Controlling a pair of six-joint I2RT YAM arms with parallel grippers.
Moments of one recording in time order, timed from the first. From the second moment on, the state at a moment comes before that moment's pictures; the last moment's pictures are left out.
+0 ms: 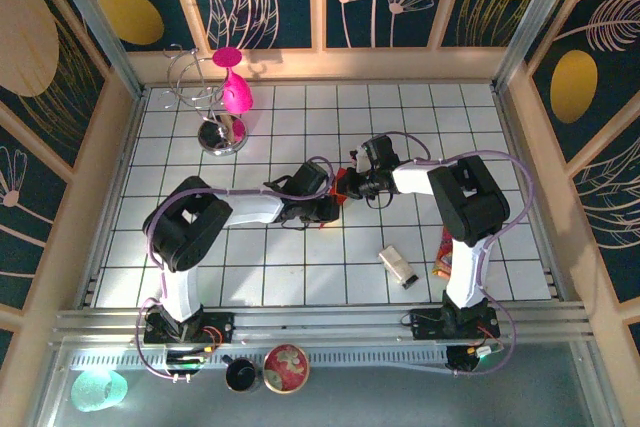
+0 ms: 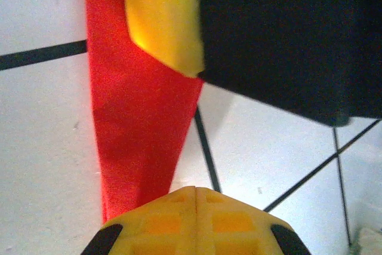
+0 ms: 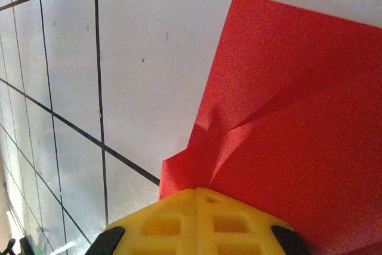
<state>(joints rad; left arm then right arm) -0.78 1.90 1.01 -0.05 0.28 -0.69 0.45 1.95 1.01 -0.04 -0.58 0.57</state>
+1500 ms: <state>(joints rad) -0.74 1.55 0.67 0.10 0.28 -0.73 0.46 1.96 1.05 -0.08 -0.57 0.57</state>
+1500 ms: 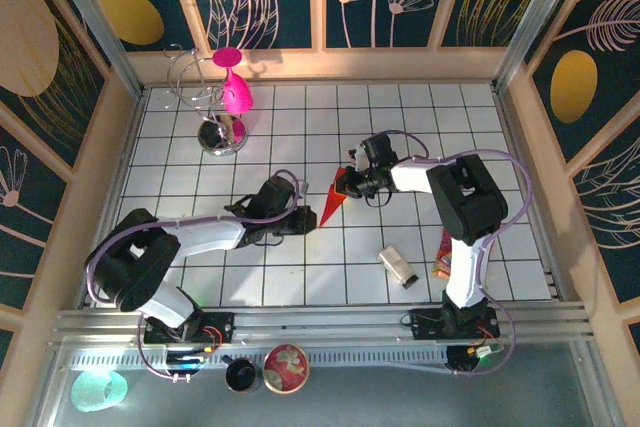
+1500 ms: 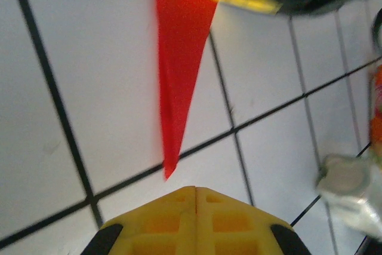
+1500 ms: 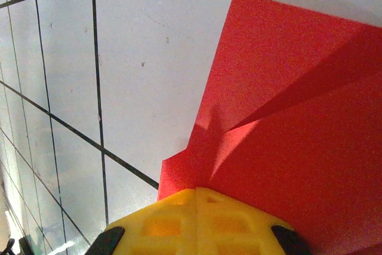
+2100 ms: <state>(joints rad) -0.74 1.83 0.82 0.19 0.27 -0.82 0.48 1.93 1.01 -0.06 -0.55 0.58</state>
